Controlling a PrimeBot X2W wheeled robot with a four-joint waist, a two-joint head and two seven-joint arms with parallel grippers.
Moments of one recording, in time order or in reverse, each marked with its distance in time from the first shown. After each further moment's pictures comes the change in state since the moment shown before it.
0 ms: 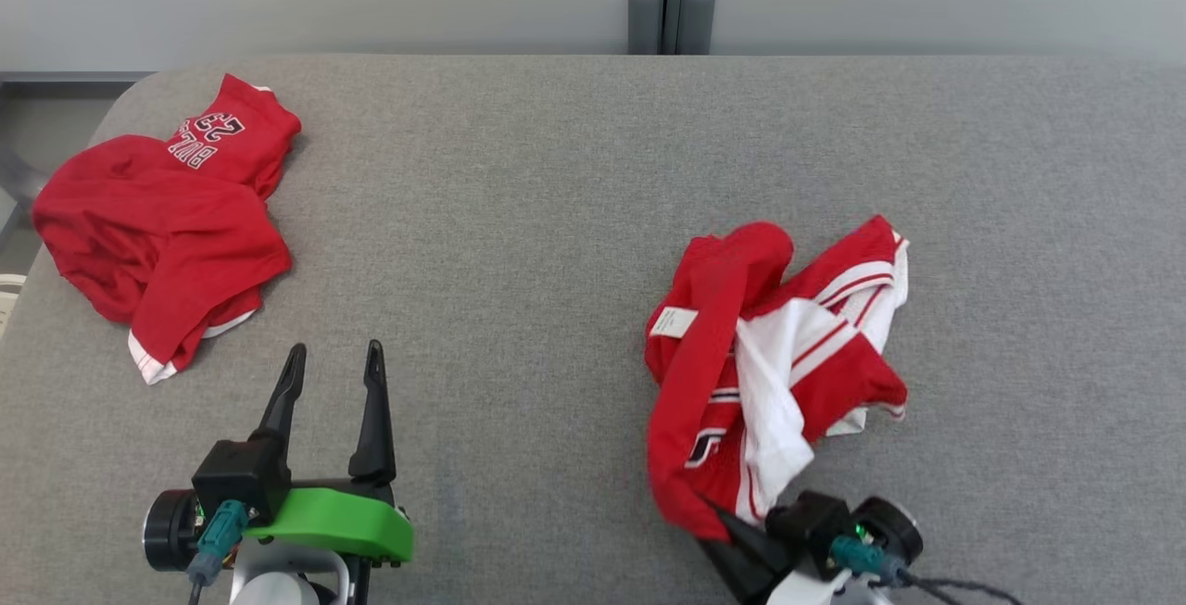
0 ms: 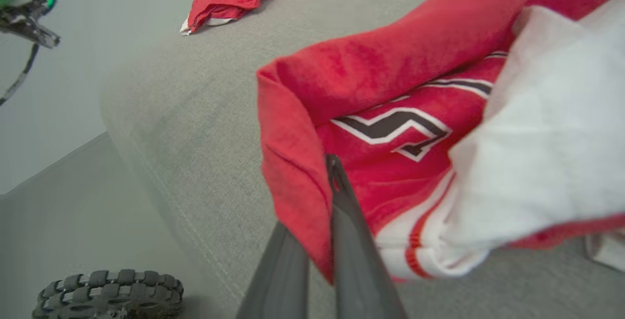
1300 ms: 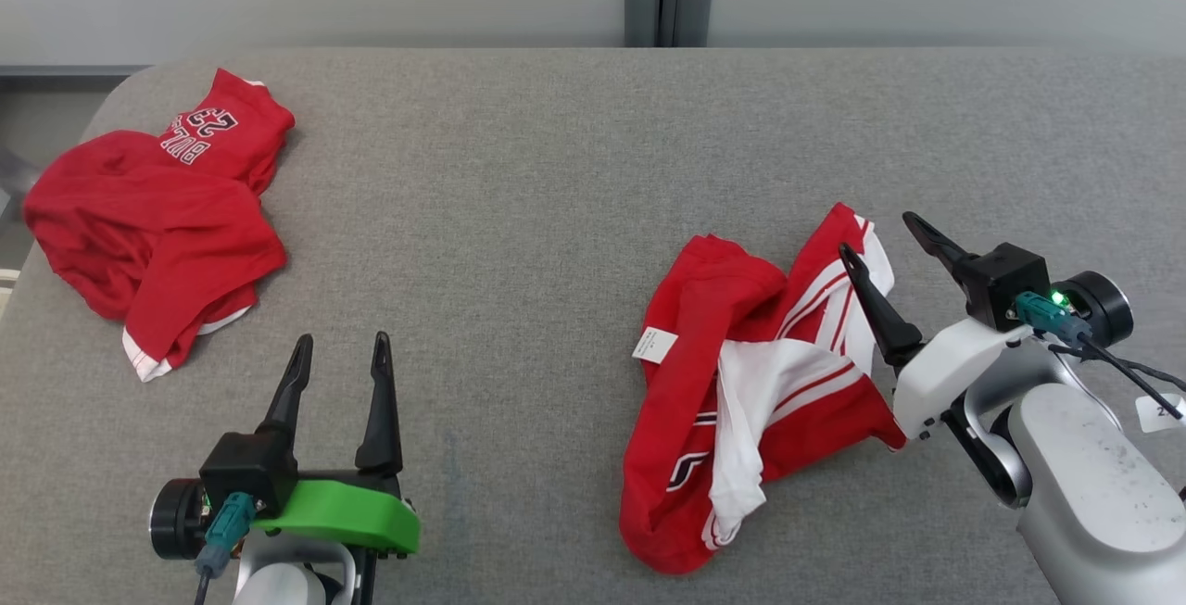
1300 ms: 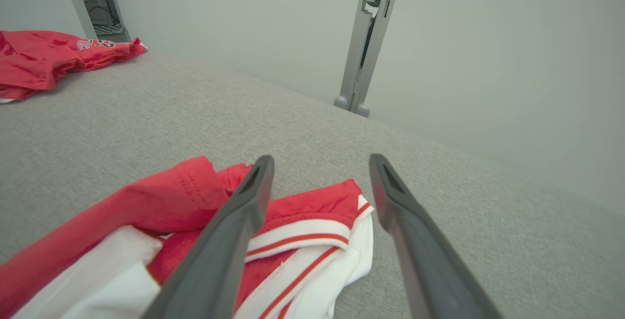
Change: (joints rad) left arm -0.009 -0.027 0.021 0.007 0.037 -0.024 -0.002; right arm -0.231 -0.118 -0.356 0.017 -0.096 0.000 0.098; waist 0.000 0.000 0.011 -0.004
